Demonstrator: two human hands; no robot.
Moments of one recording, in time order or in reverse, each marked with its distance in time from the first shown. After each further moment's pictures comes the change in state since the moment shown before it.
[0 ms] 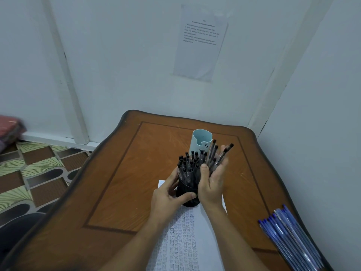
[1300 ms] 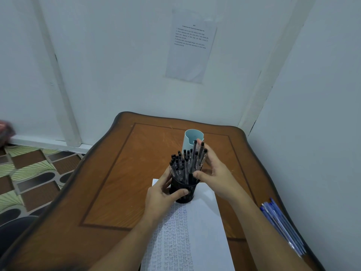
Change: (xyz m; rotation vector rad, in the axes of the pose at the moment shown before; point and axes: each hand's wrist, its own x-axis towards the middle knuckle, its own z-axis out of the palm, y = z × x) left_hand -0.004 0.006 0.001 -0.012 -0.006 -0.026; right_hand 0.040 -0.052 -0.069 -0.117 -0.705 0.258
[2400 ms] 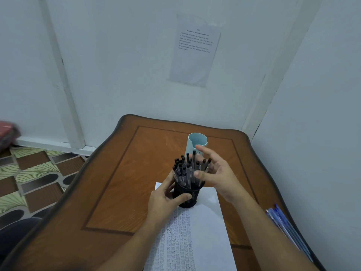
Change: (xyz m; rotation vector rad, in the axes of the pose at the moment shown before) left_hand 0.002 0.000 -0.002 -0.012 -0.016 -0.029; right_hand 0.012 0.000 0.001 0.426 0.042 0.061
